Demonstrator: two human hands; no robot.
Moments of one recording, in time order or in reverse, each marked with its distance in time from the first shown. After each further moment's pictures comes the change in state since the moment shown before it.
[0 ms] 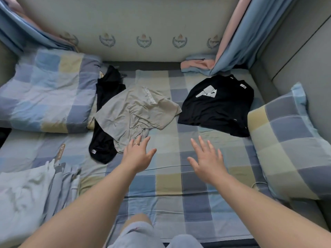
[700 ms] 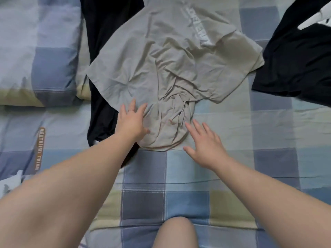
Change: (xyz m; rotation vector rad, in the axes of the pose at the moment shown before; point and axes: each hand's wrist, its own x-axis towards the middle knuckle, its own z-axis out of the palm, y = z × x) left_hand 0.371 -0.281 0.100 0.267 -0.182 -0.124; right_hand 0.361 -0.140 0.285 0.026 -0.276 -0.138
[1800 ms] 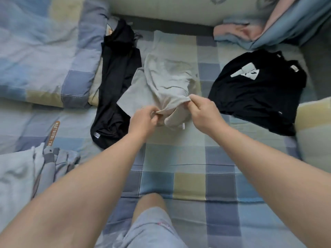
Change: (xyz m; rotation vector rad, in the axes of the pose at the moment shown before) left_hand -0.201 0.113 -0.076 -0.641 0.416 0.177; right_hand -0.186 -0.031 -0.193 0.480 0.456 -0.150
